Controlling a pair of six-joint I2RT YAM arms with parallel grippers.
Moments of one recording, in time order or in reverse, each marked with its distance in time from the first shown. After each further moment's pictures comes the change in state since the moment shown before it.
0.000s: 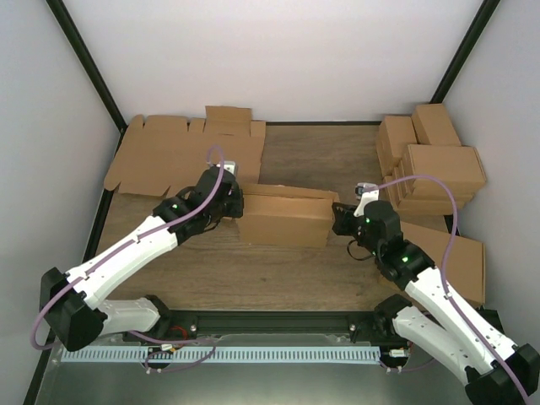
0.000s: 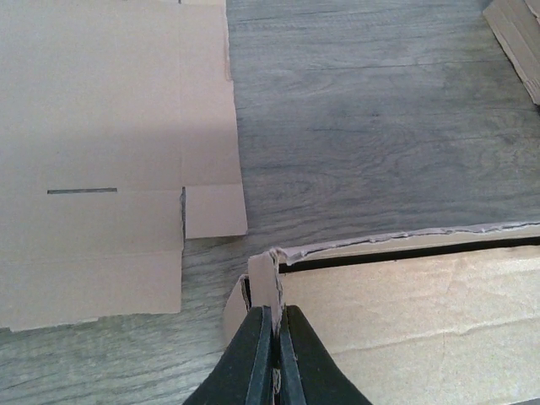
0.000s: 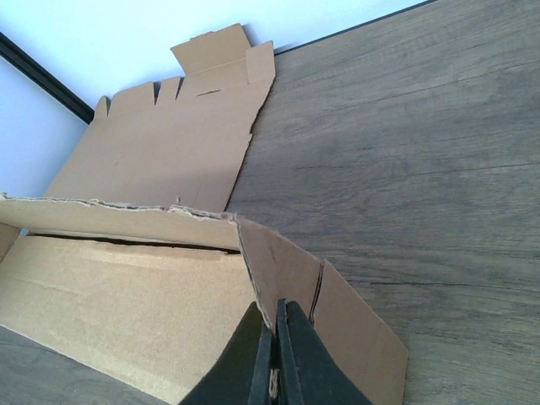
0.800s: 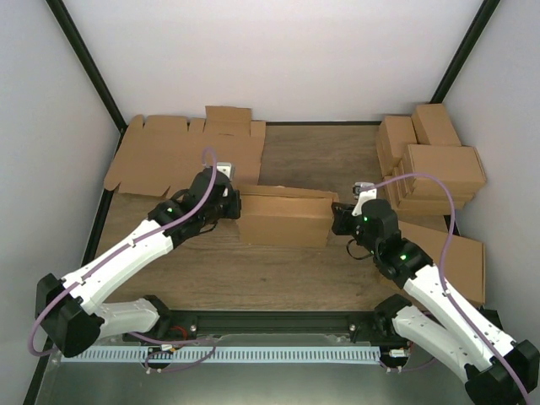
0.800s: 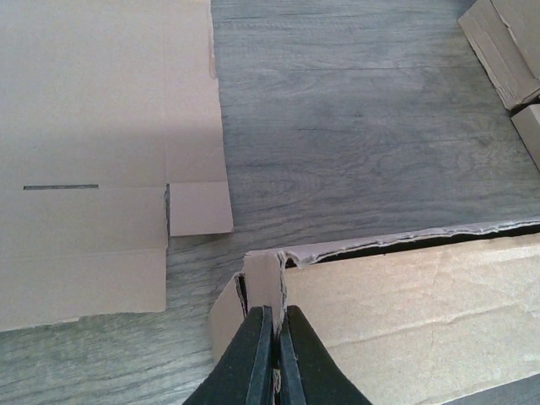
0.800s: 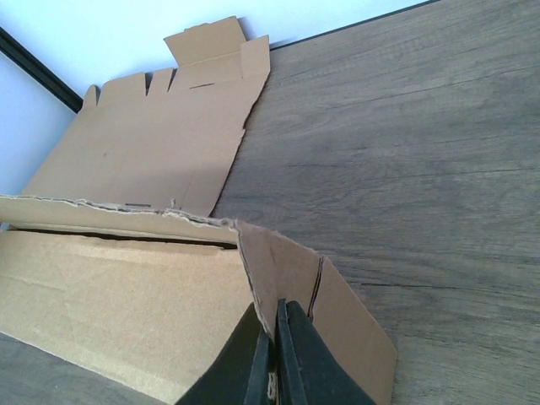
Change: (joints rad) left arm 0.029 -0.042 -0.054 0.045 0.070 -0.011; right arm 0.006 0.023 0.009 -0.006 0.014 -0.036
